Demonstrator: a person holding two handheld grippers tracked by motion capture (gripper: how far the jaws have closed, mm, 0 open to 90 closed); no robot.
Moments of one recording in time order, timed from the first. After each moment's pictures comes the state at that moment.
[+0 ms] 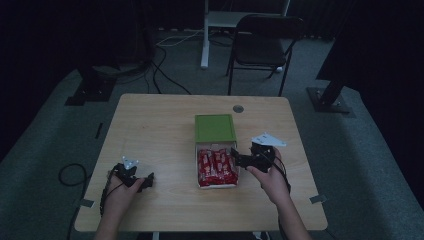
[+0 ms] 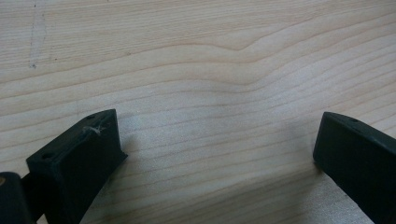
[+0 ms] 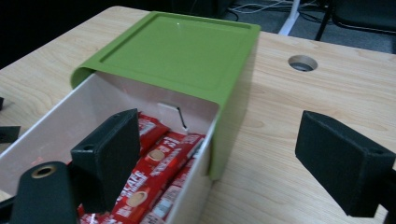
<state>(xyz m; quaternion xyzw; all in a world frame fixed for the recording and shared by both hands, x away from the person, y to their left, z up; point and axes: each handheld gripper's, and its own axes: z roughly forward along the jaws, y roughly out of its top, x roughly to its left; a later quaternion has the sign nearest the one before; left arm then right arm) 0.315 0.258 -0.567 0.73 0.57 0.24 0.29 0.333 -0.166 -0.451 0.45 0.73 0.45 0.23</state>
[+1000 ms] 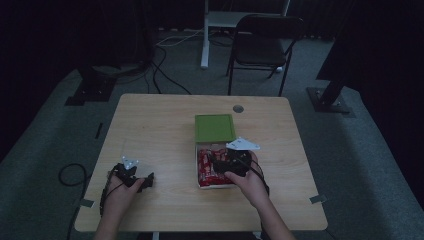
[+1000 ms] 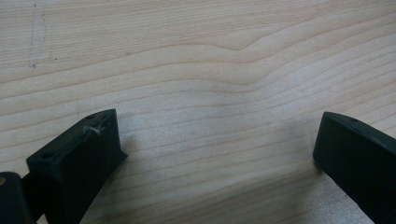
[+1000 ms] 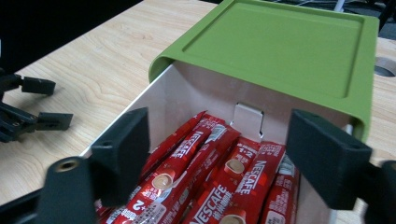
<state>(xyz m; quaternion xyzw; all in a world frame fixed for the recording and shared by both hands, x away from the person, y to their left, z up) 0.315 0.258 -0.567 0.73 0.57 0.24 0.29 0.327 -0.106 -0.464 0.41 0.77 0.45 0.20</state>
